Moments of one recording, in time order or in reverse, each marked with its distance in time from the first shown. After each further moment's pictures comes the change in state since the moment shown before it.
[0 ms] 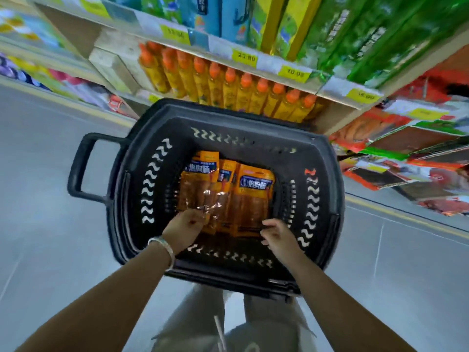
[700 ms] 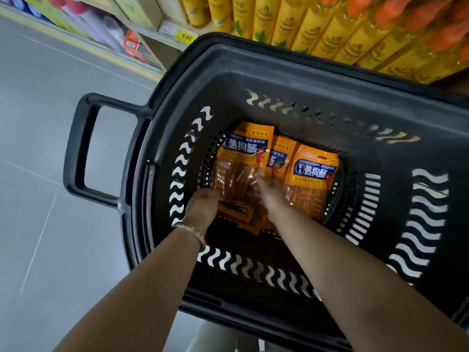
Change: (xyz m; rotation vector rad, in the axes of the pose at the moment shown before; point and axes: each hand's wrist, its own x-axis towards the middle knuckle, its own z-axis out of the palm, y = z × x) left_hand 0.118 -0.073 -0.008 -0.452 0.053 -0.444; right_hand 0.187 -0.051 0.152 0.219 0.055 0.205
